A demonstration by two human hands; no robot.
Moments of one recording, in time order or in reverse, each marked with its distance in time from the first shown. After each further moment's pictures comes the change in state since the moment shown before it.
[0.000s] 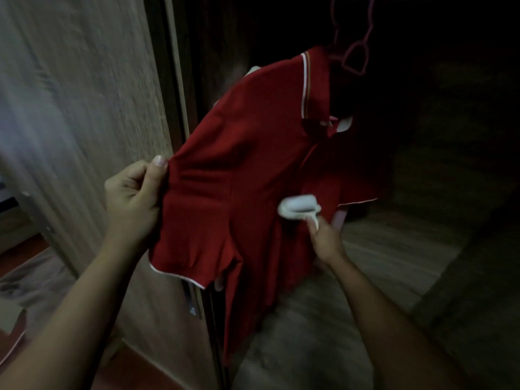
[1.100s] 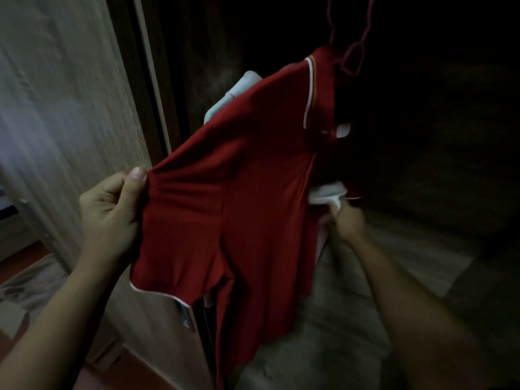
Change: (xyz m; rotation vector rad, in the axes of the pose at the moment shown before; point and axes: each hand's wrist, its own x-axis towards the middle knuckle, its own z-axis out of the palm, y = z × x) left_hand -0.001 0.003 0.001 0.063 0.016 0.014; right_hand 0.071 0.013 -0.038 -0.162 0.010 0.098
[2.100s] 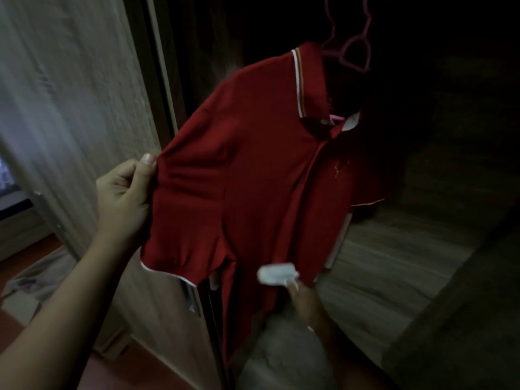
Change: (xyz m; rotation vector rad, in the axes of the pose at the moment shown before) left_hand 0.000 0.000 0.000 -0.038 0.009 -0.060; right_hand -0.158 0.054 0.126 0.320 -0.281 -0.033
